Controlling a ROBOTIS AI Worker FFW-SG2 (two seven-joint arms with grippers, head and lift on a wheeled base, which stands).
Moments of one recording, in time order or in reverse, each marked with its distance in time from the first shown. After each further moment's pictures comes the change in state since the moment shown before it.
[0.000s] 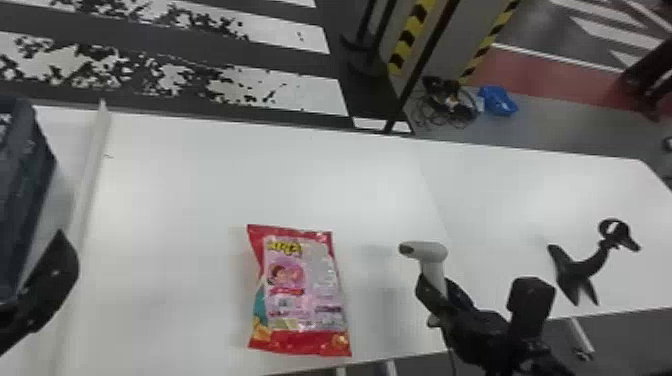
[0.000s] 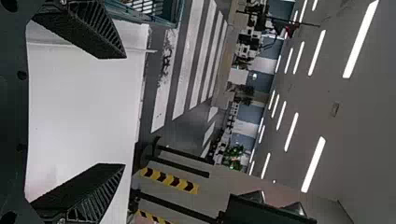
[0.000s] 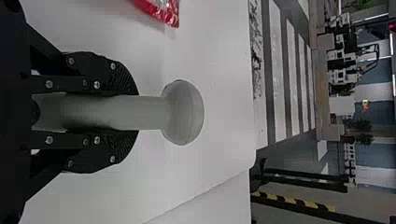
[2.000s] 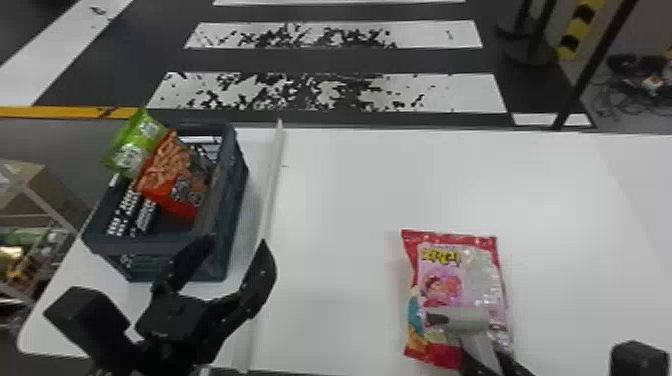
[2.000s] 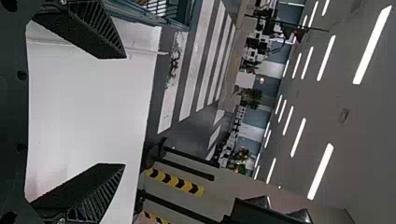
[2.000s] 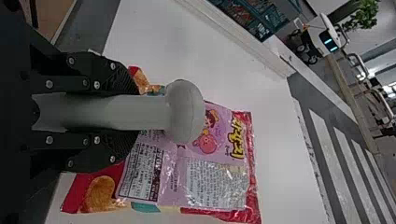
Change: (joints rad) left arm 0.028 -0.012 -0.012 0.004 -0.001 0.001 0.006; right arm 0.069 -0.009 0.301 -0.118 0.005 0.175 0.150
